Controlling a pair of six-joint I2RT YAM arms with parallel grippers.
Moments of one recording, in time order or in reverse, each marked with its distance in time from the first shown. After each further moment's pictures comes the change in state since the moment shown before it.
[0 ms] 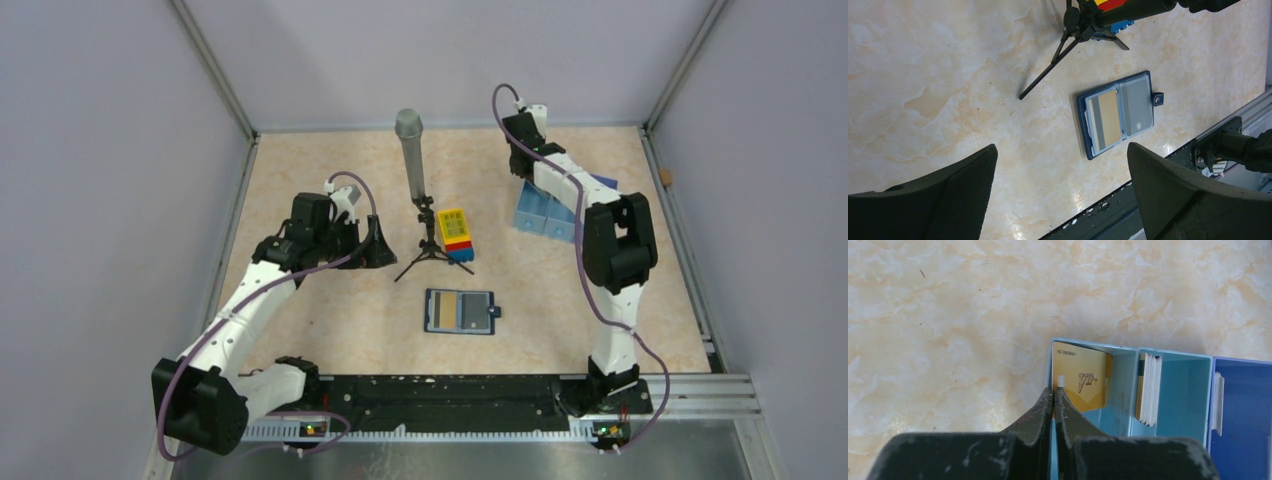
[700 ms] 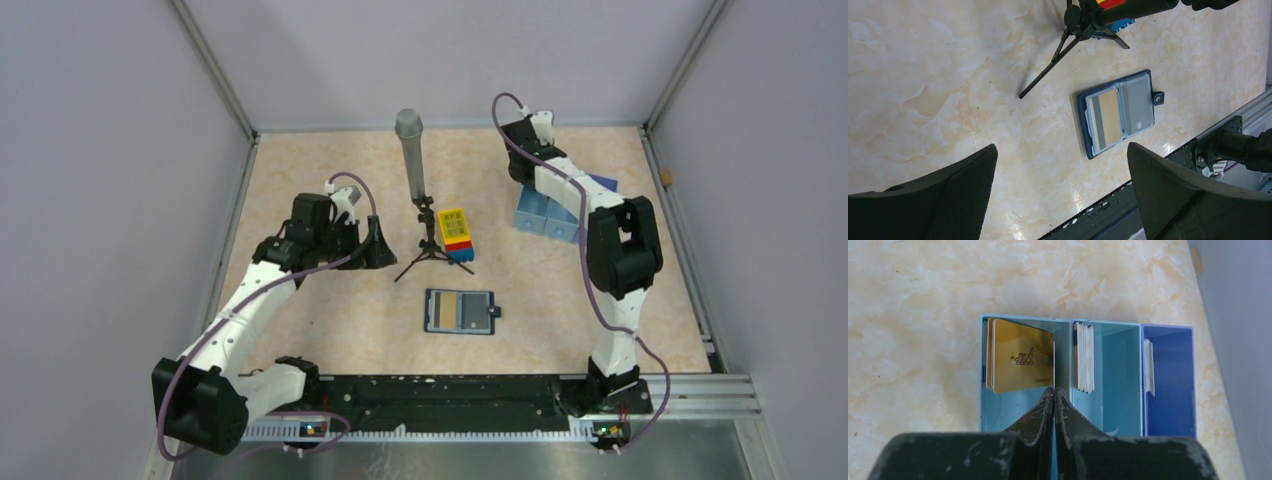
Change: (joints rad) left arm 0.000 0.000 -0.004 0.000 0.000 0.000; right arm 0.013 -0.048 -0.056 -0.078 0.212 -0.022
